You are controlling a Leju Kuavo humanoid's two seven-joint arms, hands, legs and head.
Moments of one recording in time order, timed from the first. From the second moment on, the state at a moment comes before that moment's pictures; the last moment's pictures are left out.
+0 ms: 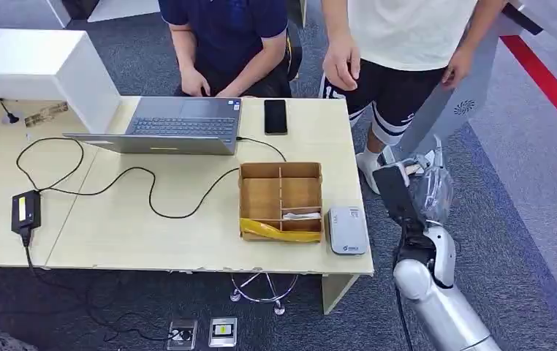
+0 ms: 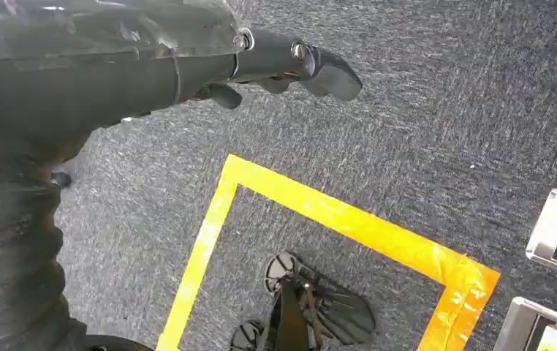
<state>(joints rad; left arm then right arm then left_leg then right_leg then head) -0.11 0.05 -0.80 -0.25 1.19 0.41 -0.24 -0.42 -0.24 0.53 -1.27 0.63 -0.57 0.17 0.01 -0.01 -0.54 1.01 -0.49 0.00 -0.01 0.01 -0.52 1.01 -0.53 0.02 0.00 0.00</state>
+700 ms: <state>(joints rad) -0.16 0.04 -0.85 -0.25 1.17 0.41 -0.23 -0.91 -0.14 0.69 -0.98 0.70 -0.35 0.27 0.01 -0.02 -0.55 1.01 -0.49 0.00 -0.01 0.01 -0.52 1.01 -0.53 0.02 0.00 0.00</state>
